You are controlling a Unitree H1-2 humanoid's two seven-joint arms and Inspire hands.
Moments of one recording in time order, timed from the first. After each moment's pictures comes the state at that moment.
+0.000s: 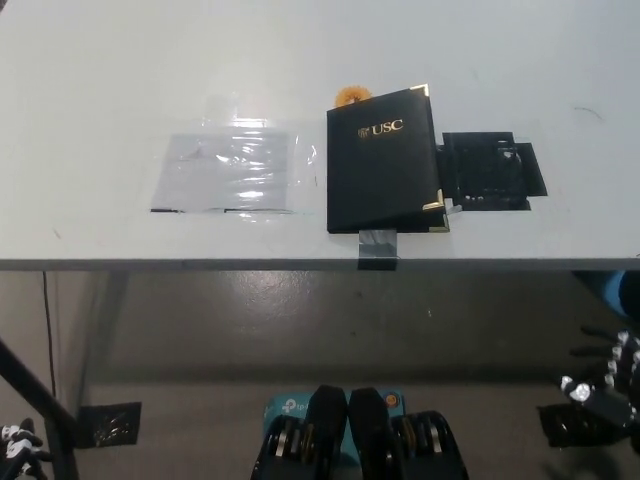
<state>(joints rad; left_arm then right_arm) 0.10 0.31 0.29 0.25 -0.23 0.03 -0.16 -0.03 -0.20 -0.08 0.05 0.00 0.09 -0.01</state>
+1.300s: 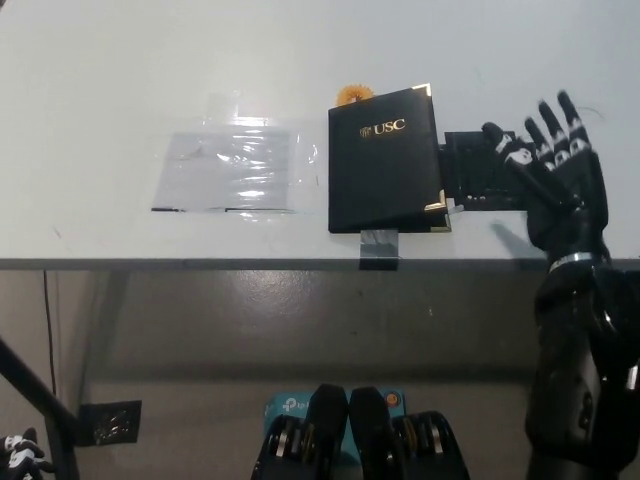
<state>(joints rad) 0.12 0.31 0.28 0.25 -0.25 0.04 -0.17 -0.59 0.23 -0.44 0.01 0.28 0.42 -0.15</state>
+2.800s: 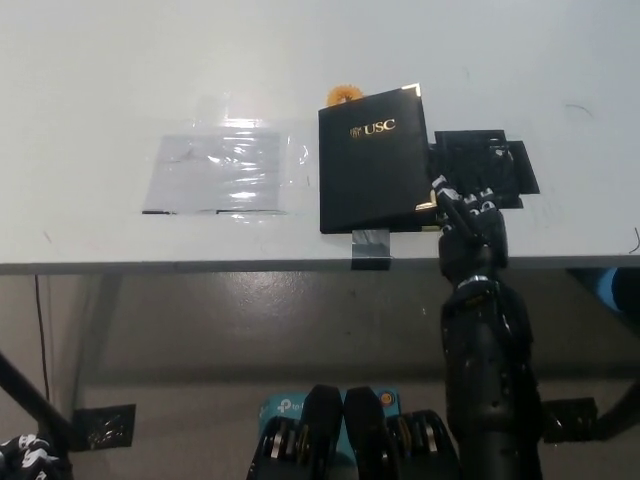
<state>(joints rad) 0.12 0.30 0.26 0.25 -0.26 0.04 -0.18 -0.69 0.28 -0.45 0.55 0.46 0.10 -0.21</state>
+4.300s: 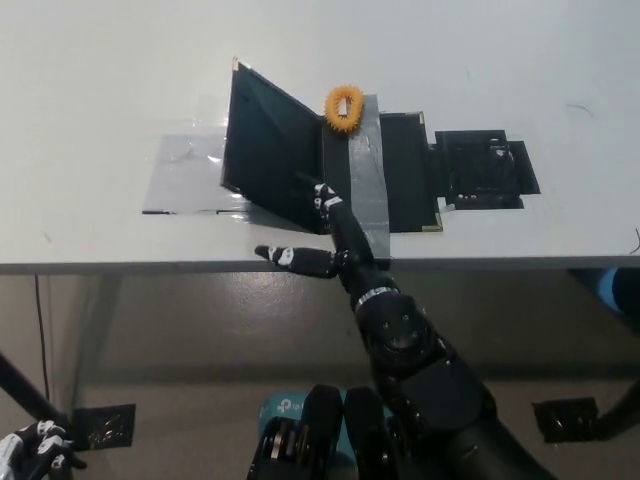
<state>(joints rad) 0.09 0.30 0.23 0.24 -0.24 0.05 -0.19 -0.72 0.11 0.40 0.77 0.02 -0.05 -0.20</state>
